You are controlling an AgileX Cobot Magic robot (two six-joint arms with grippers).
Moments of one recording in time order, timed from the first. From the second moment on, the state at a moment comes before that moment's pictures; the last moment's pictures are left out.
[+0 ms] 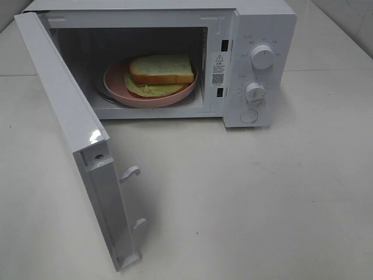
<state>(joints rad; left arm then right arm) 0.03 0.00 -0.52 -0.07 1.08 -0.01 0.58 0.45 -0.73 -0.08 1.21 0.04</state>
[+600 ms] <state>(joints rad) 0.03 0.00 -0.52 -0.07 1.08 -0.01 0.23 0.19 -0.72 -0.13 1.10 0.05</state>
